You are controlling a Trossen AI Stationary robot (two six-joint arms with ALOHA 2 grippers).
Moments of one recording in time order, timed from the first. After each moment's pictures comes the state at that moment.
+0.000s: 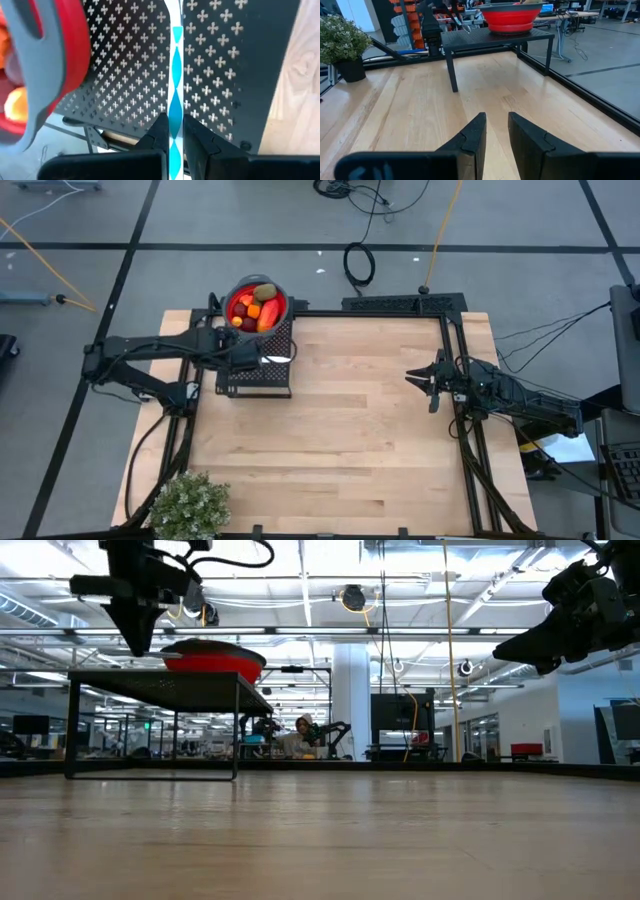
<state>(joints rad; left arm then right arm) 0.14 1.30 1.21 -1.45 -0.37 0.13 -0.24 0.02 0.16 -0.28 -0.02 0.07</state>
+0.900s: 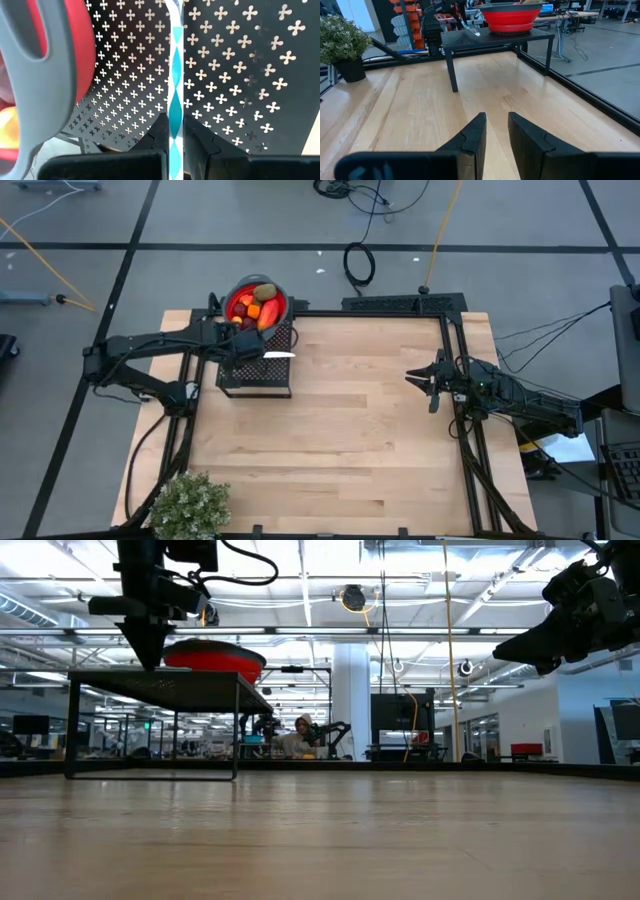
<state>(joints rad) 0.26 1.30 1.15 -1.33 -0.34 0.25 -0.24 0.02 0.16 -0.28 -0.02 0.07</state>
